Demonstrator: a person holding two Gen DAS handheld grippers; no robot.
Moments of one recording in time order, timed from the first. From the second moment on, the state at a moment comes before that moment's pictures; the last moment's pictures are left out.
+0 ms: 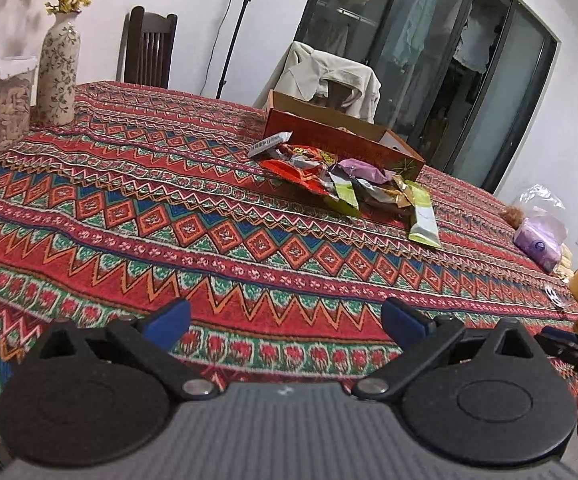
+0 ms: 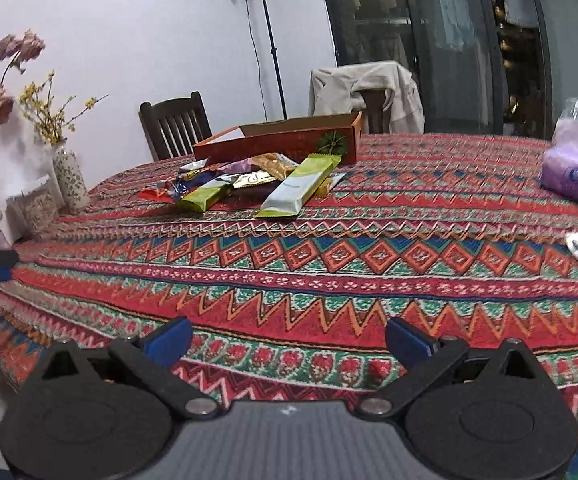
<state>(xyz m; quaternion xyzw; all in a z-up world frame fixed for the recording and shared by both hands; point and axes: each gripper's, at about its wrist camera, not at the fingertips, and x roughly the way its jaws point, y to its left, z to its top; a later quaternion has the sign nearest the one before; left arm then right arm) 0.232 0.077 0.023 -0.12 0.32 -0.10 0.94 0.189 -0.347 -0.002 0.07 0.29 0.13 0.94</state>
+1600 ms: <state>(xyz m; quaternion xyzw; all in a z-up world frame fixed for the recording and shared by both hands) 0.606 0.057 -0.004 -0.09 0.39 -0.17 0.90 0.497 -0.276 0.004 0.07 0.32 0.12 0.94</state>
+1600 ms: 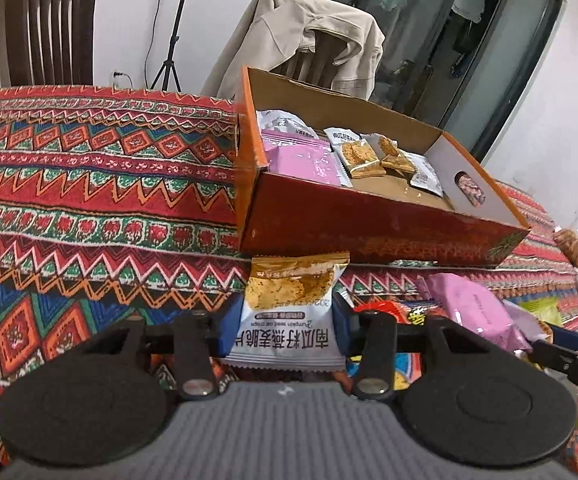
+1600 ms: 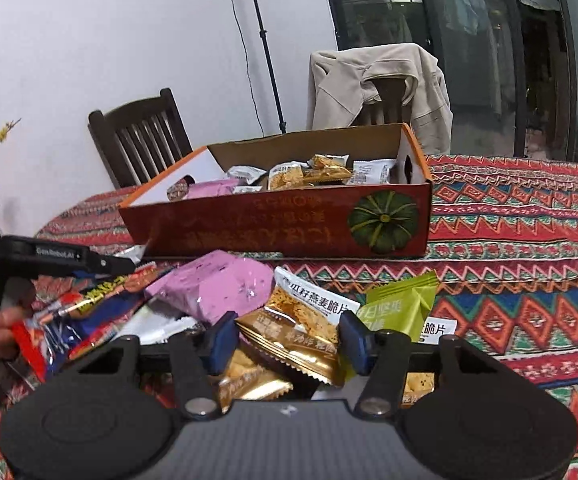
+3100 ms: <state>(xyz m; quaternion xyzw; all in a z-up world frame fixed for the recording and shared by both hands) 0.308 0.039 0.033 -0.11 0.35 -0.14 0.92 0.288 -0.307 0.000 0.02 0.32 0.10 0.94</state>
